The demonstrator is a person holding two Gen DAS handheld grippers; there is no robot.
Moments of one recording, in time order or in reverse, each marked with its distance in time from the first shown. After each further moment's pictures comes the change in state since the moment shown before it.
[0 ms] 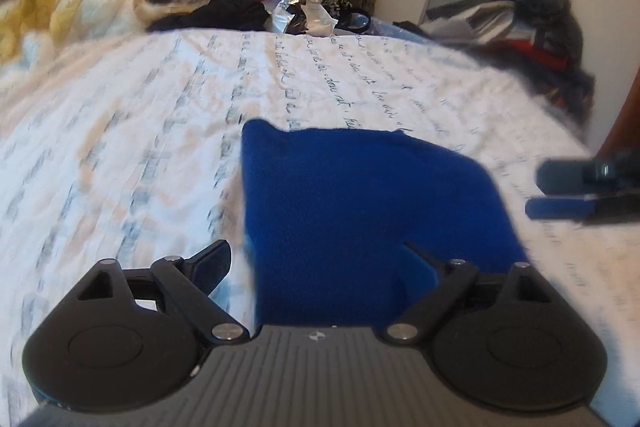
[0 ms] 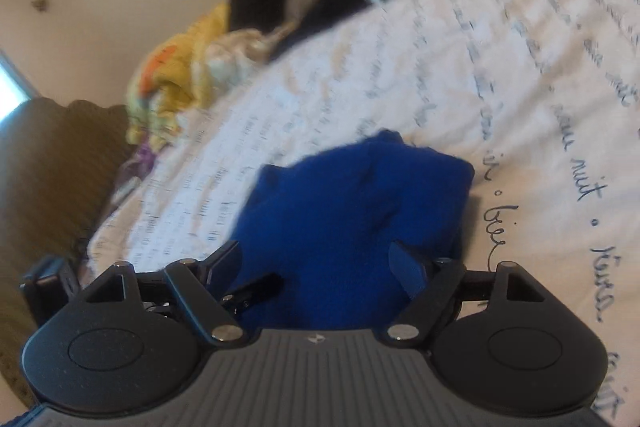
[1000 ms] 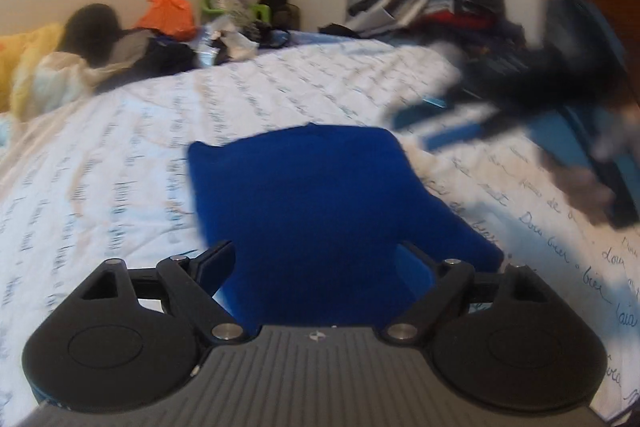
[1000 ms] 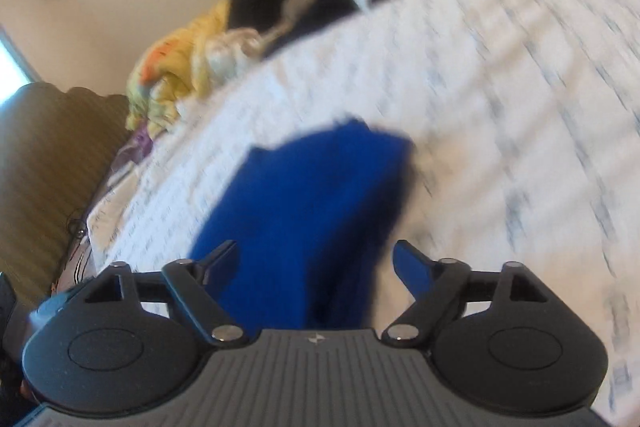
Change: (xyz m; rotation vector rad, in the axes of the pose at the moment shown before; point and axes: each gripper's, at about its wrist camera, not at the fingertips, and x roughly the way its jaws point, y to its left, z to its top) left arm -0.058 -0.064 -0.042 0.322 -0.048 -0.069; right arm -0.058 -0.004 0.026 -0.087 0.022 -0.046
